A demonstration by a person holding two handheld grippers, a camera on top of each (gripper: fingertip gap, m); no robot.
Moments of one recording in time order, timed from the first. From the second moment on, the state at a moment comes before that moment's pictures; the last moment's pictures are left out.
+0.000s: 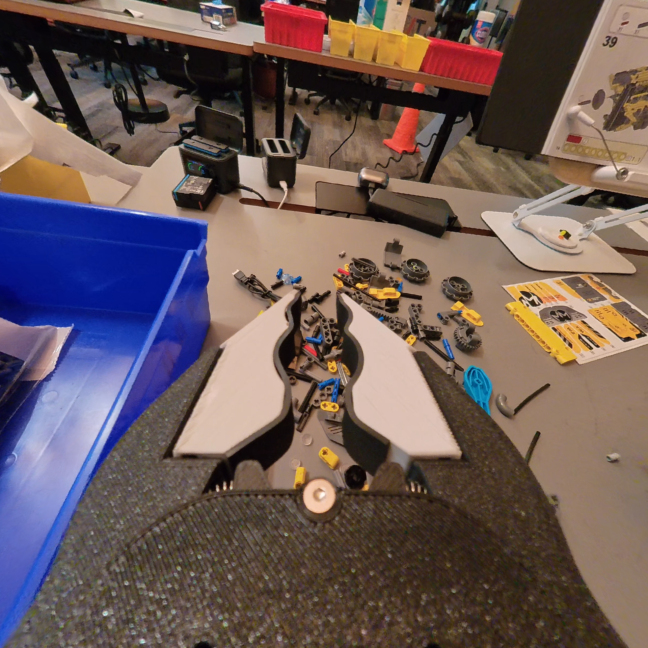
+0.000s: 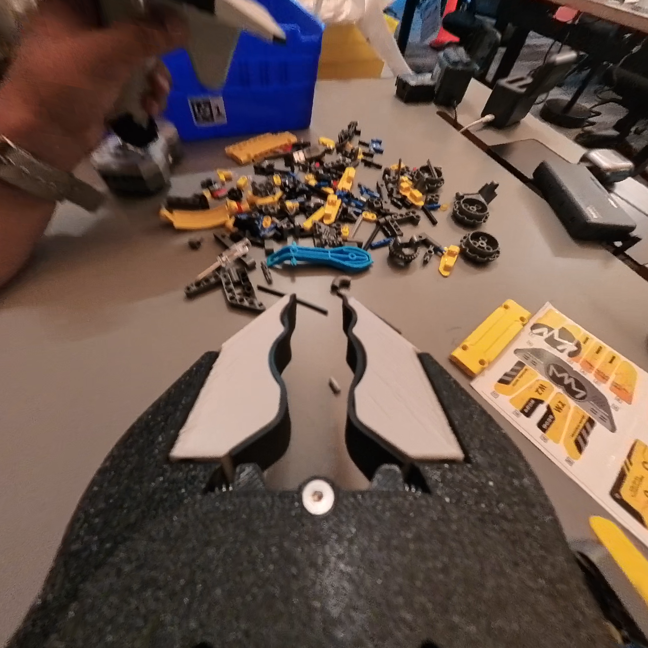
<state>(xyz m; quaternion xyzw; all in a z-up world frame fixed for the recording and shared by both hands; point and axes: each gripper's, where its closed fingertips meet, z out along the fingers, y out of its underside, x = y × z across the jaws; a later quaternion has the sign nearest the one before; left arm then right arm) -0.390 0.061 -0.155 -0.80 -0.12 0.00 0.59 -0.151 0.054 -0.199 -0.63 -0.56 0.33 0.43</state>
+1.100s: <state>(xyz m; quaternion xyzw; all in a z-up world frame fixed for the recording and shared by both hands) -0.376 0.054 -0.118 -0.74 -0.11 -0.09 0.66 -0.257 0.185 -0.263 -0.79 -0.54 0.14 0.26</state>
